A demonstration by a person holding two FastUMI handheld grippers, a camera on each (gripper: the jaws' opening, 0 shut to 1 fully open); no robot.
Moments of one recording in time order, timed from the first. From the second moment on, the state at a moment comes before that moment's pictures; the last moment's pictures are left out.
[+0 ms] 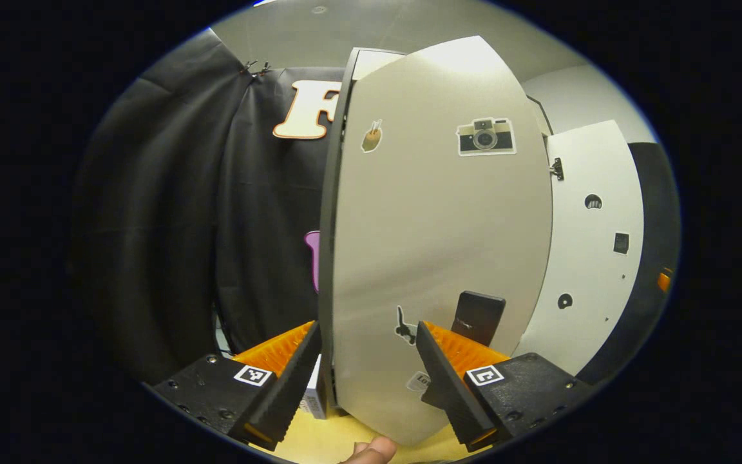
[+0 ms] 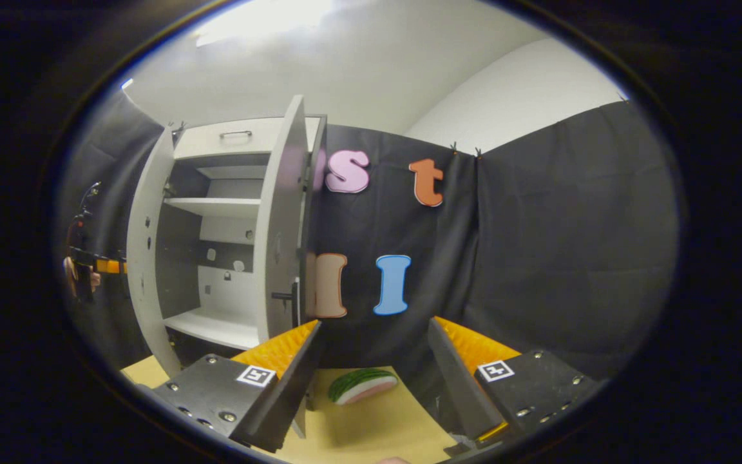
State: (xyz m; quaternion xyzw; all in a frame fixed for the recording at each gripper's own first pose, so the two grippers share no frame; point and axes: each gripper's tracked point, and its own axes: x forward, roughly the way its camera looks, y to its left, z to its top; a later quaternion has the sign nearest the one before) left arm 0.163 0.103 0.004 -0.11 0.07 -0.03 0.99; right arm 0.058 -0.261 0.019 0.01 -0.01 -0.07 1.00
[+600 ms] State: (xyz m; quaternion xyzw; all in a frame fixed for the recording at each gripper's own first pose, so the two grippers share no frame) left arm 0.105 0.090 0.038 -0.10 0.05 -0.03 0.99; right arm 0.109 -0.296 0.020 0.00 -0.02 -0.06 1.00
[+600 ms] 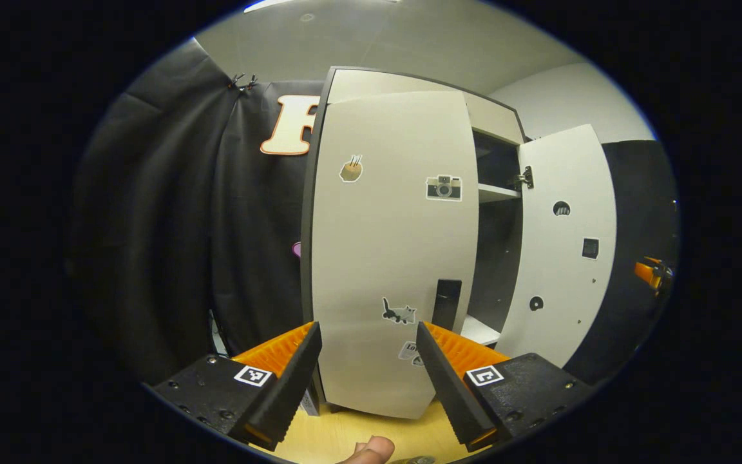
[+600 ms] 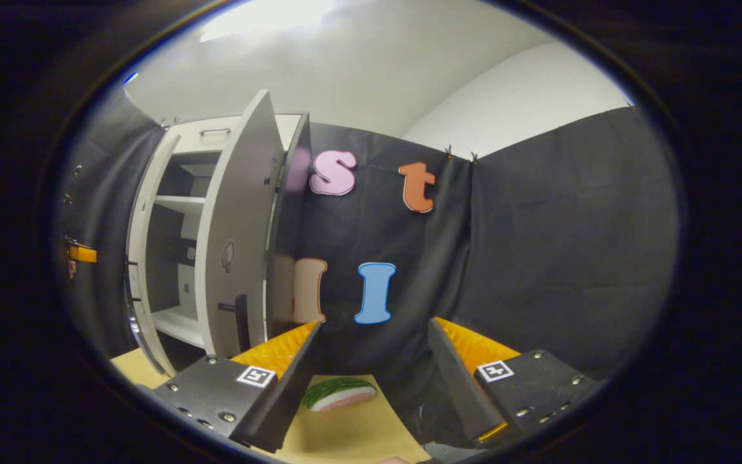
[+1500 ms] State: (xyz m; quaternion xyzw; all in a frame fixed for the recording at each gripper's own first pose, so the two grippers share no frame) left arm 0.022 0.175 0.027 -0.13 0.03 0.01 0.99; right arm 0.214 -0.208 -0.012 0.04 -0.01 0.00 1.00
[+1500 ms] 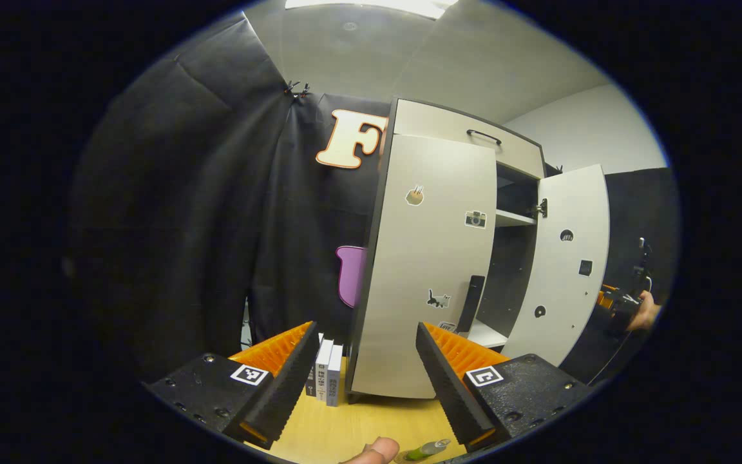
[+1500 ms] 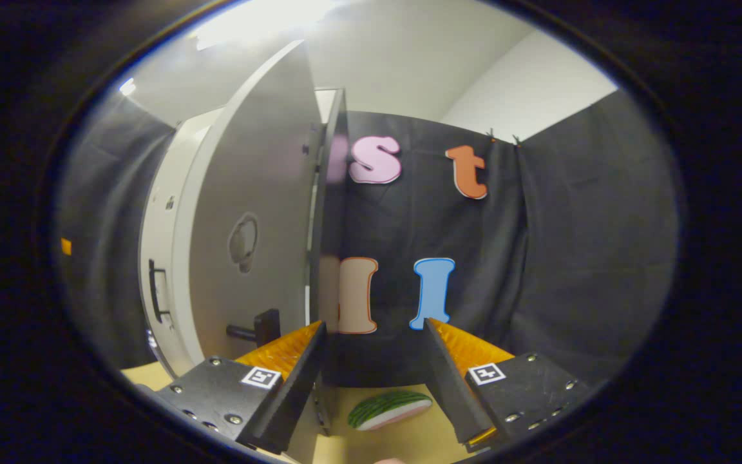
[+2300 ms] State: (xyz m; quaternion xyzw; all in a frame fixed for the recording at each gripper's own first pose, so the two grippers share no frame) left arm 0.064 0.061 0.040 -0.12 0.04 -0.08 0.99; right arm 0.191 -0.187 -0.024 0.02 0.00 -0.03 1.00
